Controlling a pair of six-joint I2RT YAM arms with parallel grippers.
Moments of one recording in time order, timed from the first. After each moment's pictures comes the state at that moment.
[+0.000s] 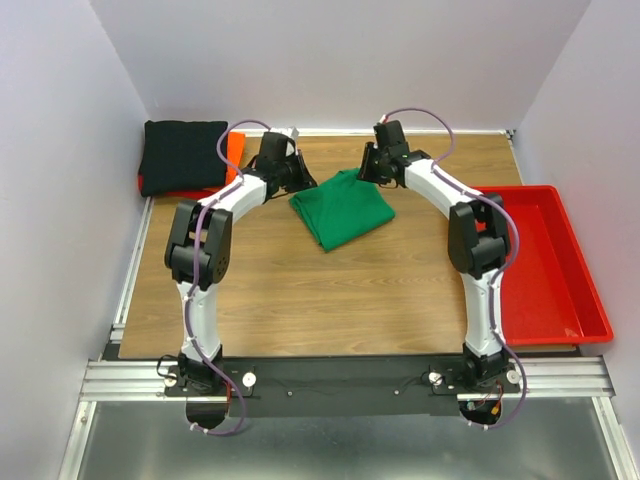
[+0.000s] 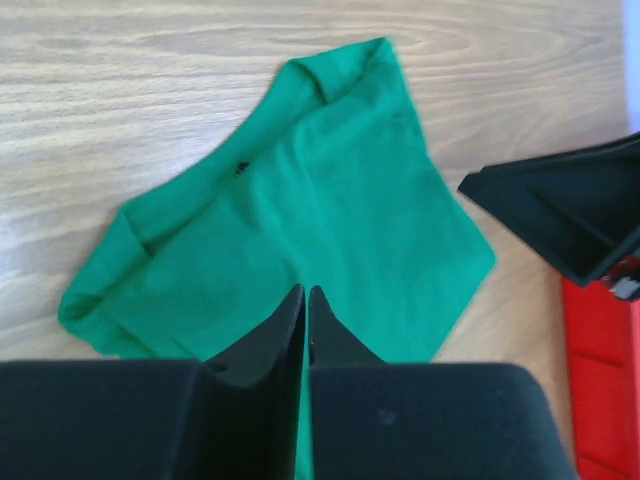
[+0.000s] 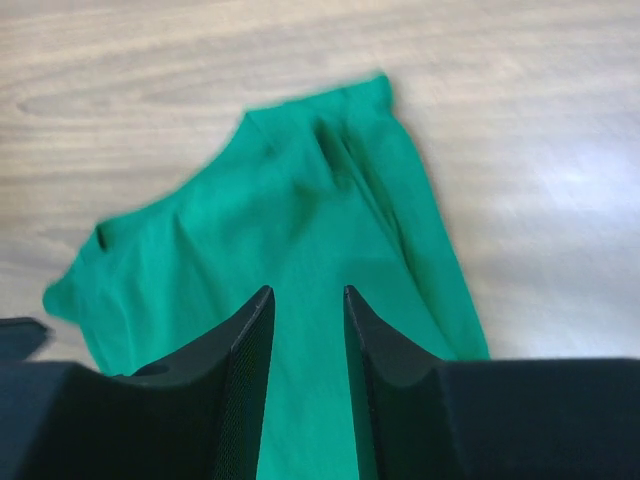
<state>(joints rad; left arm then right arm) -0.31 2.01 1.49 -0.08 0.33 -0.55 0.39 2.16 1.77 -0.37 0.00 0.46</state>
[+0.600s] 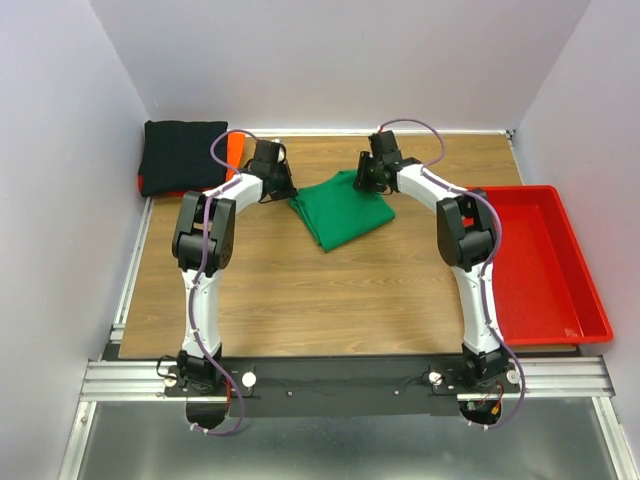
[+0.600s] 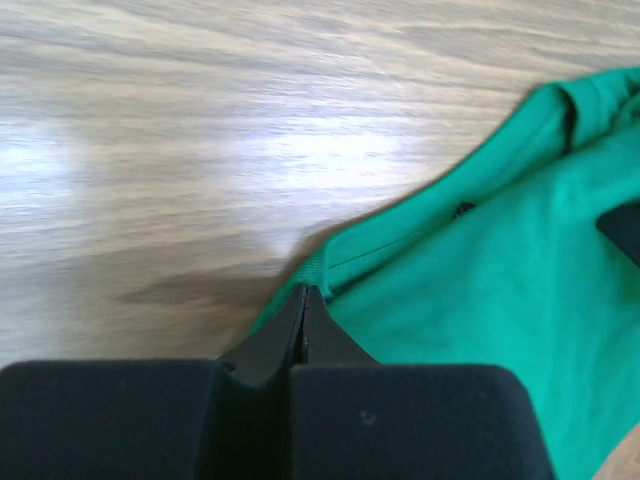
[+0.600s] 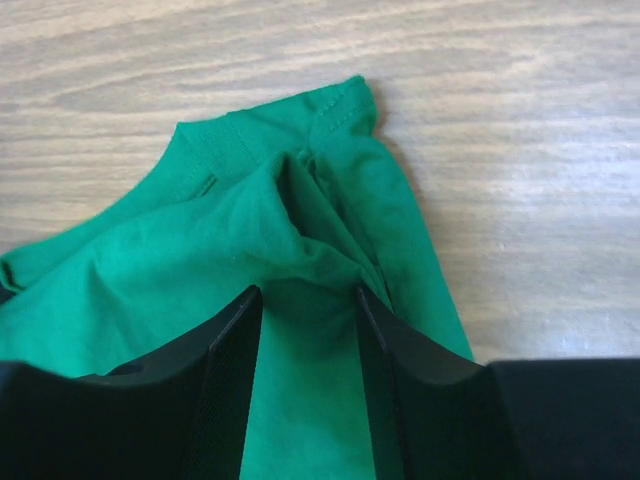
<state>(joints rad) -0.25 2.20 1.59 -0.18 0.19 -0.51 0.38 2.33 1.85 -0.32 -0.01 0.45</state>
